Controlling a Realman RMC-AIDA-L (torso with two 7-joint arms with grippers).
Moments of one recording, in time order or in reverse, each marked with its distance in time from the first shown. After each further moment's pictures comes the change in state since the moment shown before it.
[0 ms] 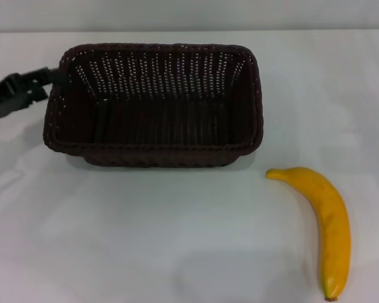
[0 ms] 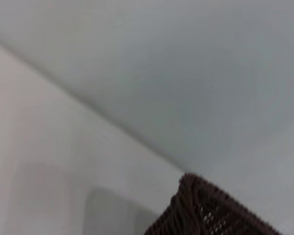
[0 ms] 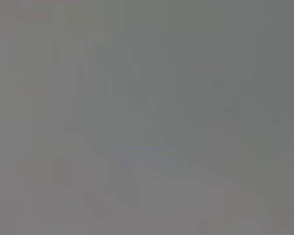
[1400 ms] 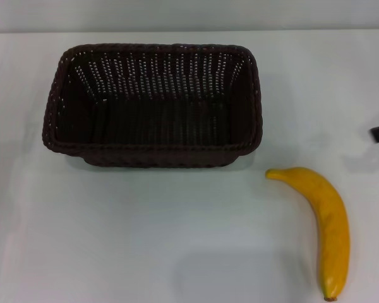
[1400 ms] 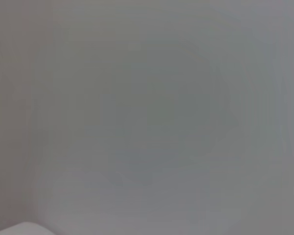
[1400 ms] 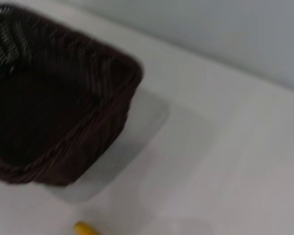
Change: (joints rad) left arm 0.223 -0.081 -0.075 -0.394 -1.060 0.129 1.230; right arm -0.199 -0.012 -0.756 -1.663 -1.459 0.441 1.977
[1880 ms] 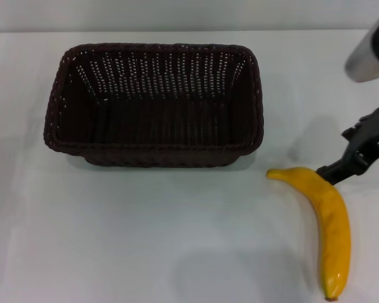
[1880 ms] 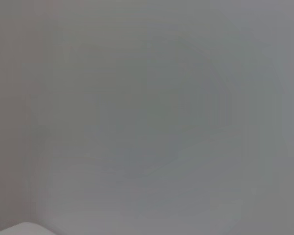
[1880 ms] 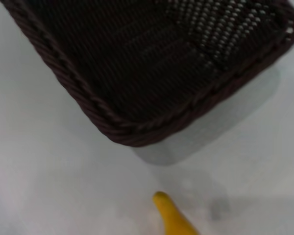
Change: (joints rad) left arm -0.026 -0.001 0.001 -0.009 -0.010 0.028 0.033; right arm 0.109 0.011 -0.428 -0.020 -0.199 -0.008 0.168
